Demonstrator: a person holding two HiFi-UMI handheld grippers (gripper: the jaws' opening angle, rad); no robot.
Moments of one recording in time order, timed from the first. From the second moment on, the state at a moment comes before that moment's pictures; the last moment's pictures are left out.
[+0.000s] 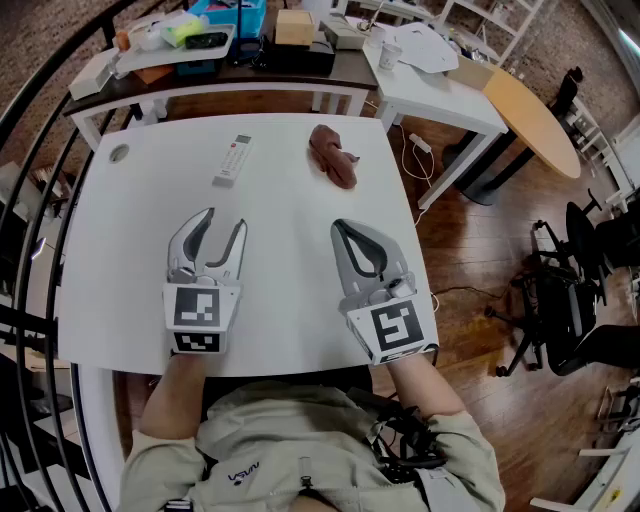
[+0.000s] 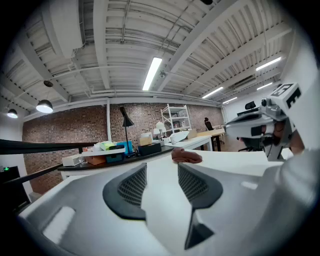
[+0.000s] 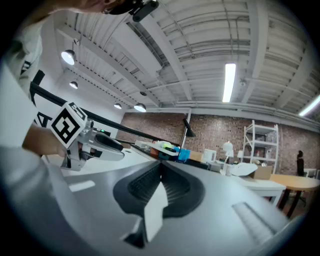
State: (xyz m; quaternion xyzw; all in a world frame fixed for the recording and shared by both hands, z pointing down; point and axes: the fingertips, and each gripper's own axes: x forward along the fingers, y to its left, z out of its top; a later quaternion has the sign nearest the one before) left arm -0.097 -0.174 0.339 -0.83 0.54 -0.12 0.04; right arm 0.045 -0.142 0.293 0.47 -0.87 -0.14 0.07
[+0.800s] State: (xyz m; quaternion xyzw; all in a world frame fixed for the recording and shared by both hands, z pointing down) left arm -0.124 -0.306 0.390 -0.82 0.51 -0.24 -0.08; right arm 0.075 -0.248 0.289 0.47 -0.87 -0.09 0.13
